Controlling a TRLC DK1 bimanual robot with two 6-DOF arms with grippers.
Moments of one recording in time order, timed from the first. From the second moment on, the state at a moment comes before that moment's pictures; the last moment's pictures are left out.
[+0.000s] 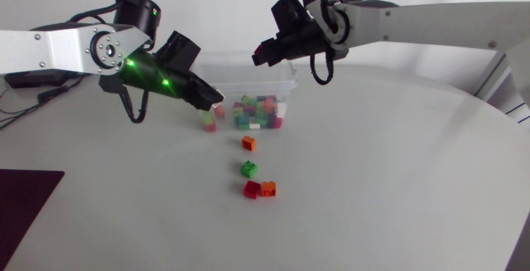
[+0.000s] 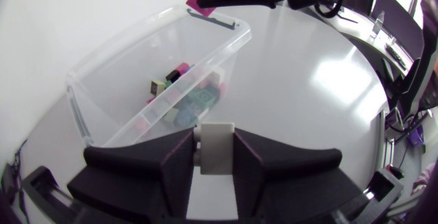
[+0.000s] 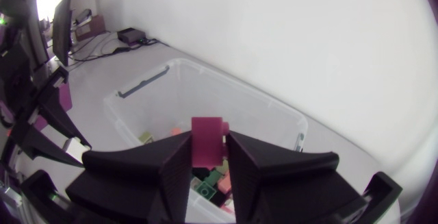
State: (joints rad) left arm -0.27 1.71 1.29 -0.38 0.42 0.40; right arm 0.44 2.04 1.71 -0.18 -0.20 -0.16
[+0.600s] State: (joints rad) left arm -0.19 1.74 1.34 -0.07 0.42 0.18; right arm 0.44 1.98 1.60 -0.14 -0.13 -0.16
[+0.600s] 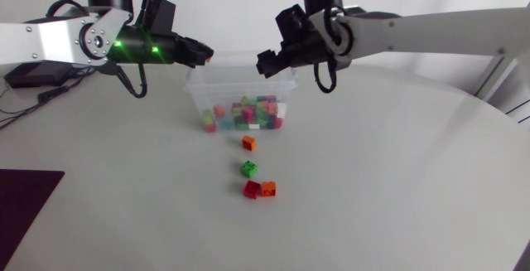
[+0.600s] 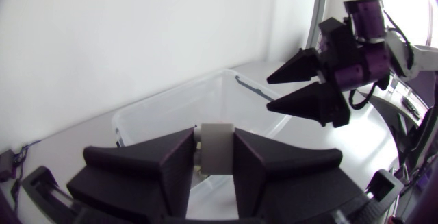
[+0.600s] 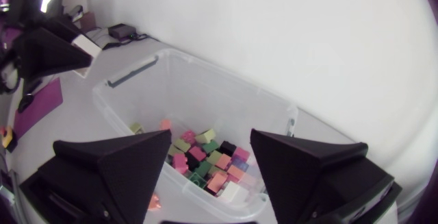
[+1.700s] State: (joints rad) left arm -0.24 1.82 1.41 -0.37 0.38 0.43; right arm 0.57 1.71 1.14 -0.50 -0.31 -0.59
